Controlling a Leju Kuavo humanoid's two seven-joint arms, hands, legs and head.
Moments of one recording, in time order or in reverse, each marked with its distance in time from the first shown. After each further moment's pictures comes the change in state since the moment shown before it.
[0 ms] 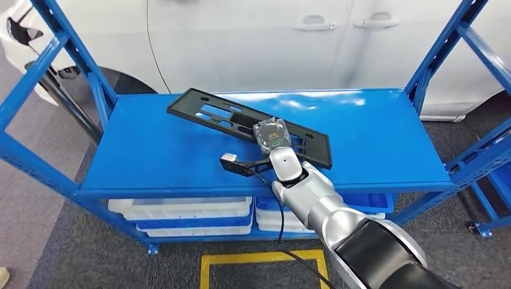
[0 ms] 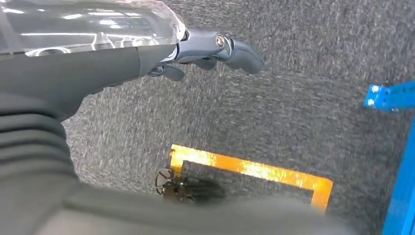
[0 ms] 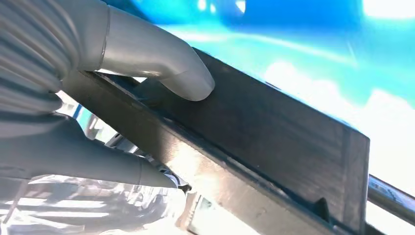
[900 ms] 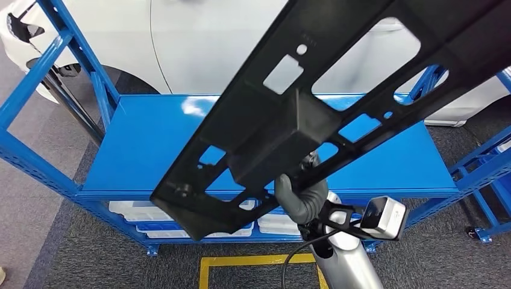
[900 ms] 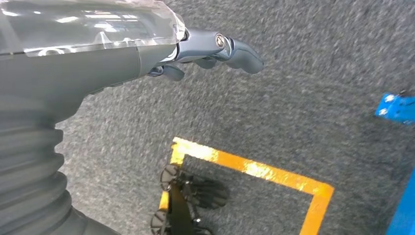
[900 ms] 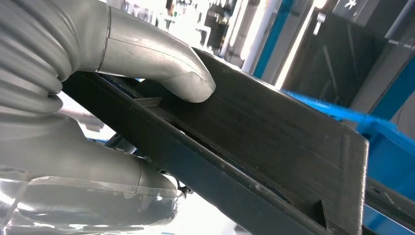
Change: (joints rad) left arm 0.031 0.003 0.032 0.000 0.050 -0.026 0.012; right arm 0.683 -0.119 -0.188 -1.364 -1.538 0.812 -0.860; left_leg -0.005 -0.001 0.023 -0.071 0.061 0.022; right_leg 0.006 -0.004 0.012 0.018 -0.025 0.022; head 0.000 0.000
